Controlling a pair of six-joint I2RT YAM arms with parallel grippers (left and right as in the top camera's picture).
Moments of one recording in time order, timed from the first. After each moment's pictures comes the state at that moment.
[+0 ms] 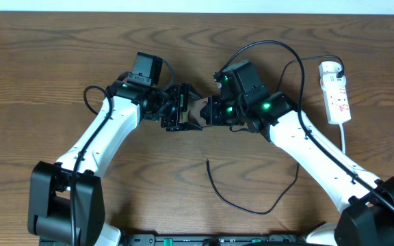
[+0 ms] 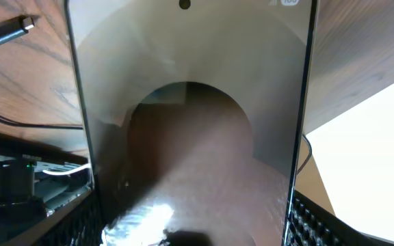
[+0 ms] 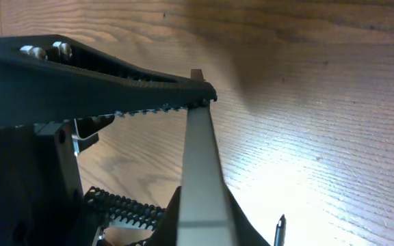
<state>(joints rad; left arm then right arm) -0.28 1.68 1.20 -0.65 0.78 -1.87 0.56 1.62 1.26 -0.59 -0.37 0.61</state>
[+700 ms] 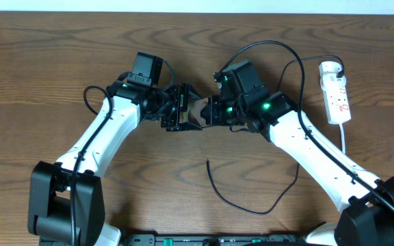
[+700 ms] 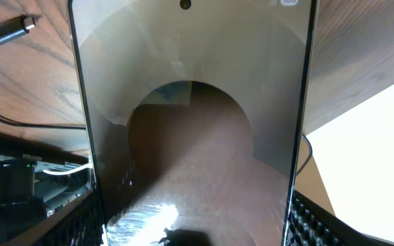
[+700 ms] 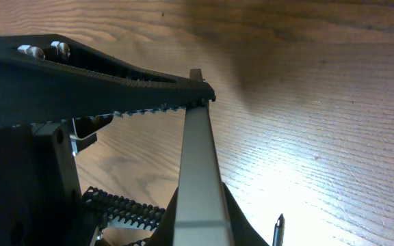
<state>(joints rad) -0.28 1.68 1.20 -0.65 0.78 -1.87 0.56 1.62 1.26 -0.59 -0.36 0.61</state>
